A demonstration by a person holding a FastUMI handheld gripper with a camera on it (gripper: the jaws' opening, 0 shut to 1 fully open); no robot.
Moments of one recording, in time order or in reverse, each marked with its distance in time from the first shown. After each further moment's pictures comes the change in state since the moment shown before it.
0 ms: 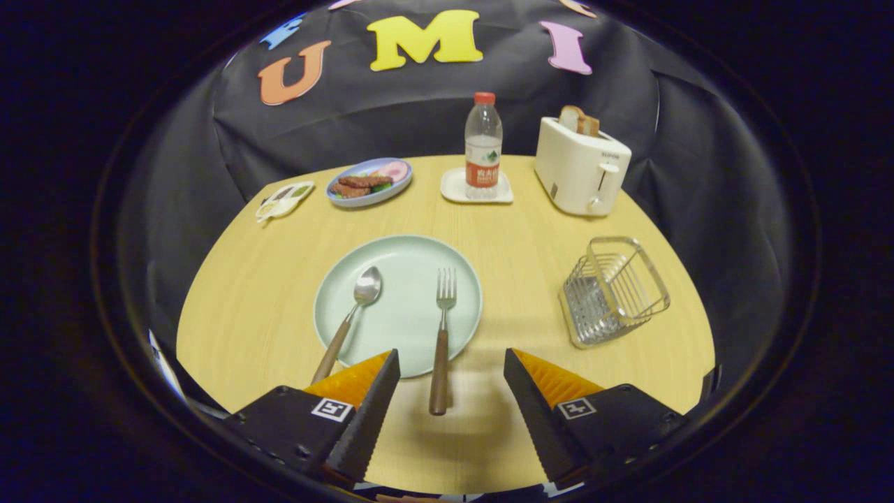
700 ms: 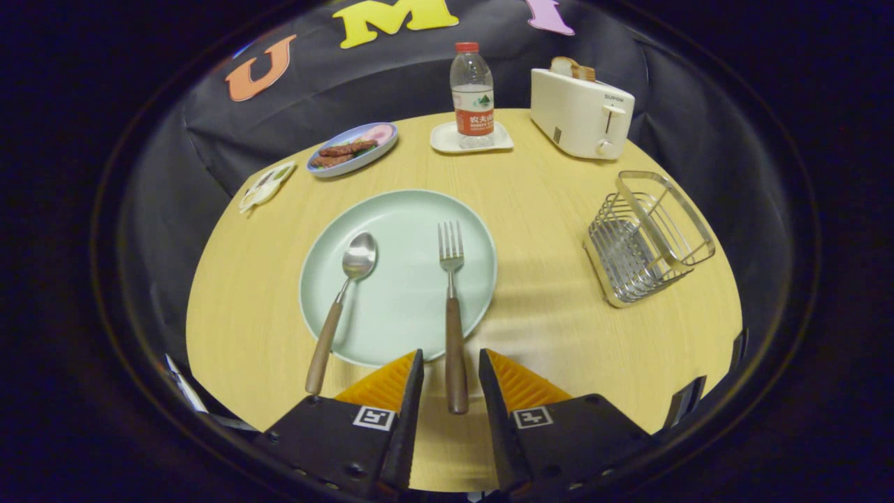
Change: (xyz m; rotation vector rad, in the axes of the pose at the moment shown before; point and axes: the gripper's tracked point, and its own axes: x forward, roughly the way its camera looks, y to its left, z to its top) arm 0.028 0.012 -0.024 0.089 0.134 0.010
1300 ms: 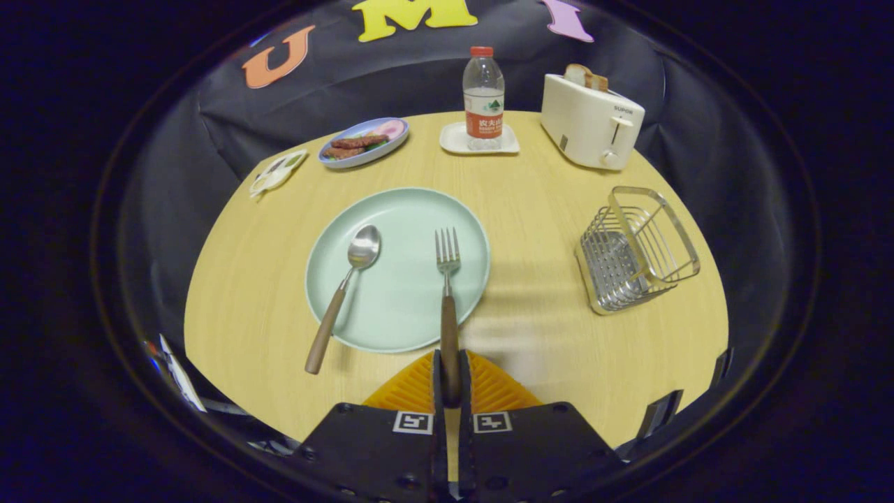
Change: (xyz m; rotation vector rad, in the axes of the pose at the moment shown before) arm -0.028 -0.014 0.009 -0.099 -0.004 0.007
